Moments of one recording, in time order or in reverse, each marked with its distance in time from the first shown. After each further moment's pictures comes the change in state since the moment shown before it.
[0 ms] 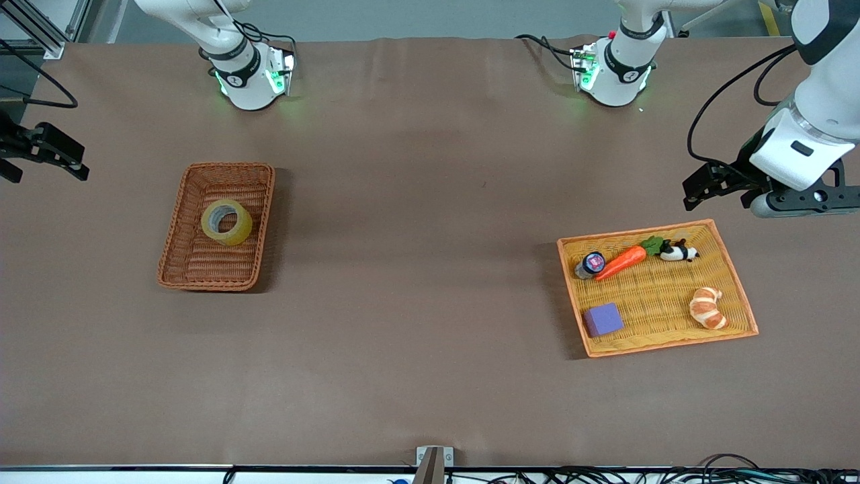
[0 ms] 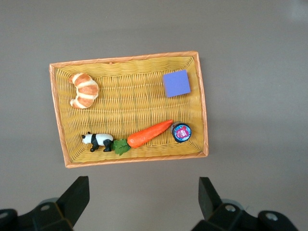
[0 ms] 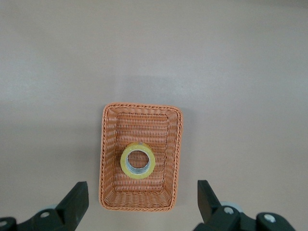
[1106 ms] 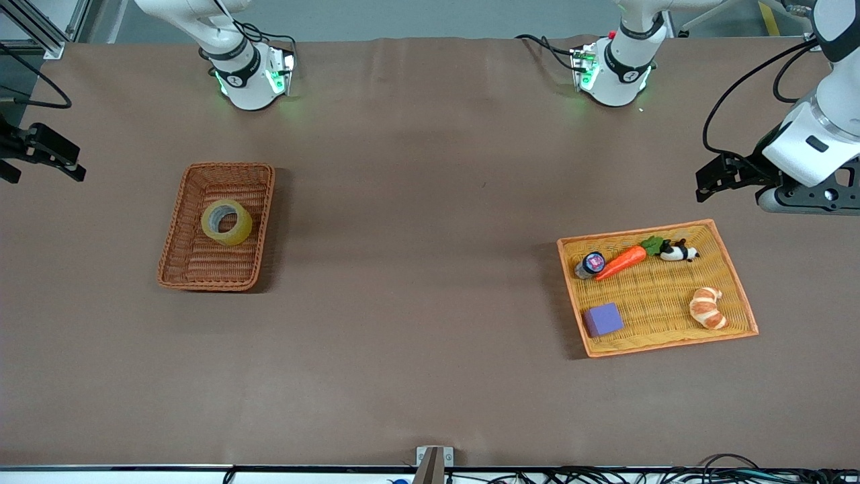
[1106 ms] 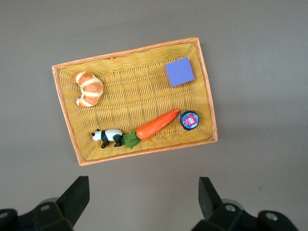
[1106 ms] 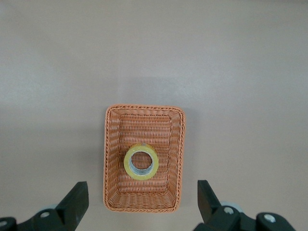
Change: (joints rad) left arm 0.012 0.014 0.017 0.041 0.000 -0.076 0.132; right arm -0.001 0.000 -0.020 -0.001 0.025 0.002 0.002
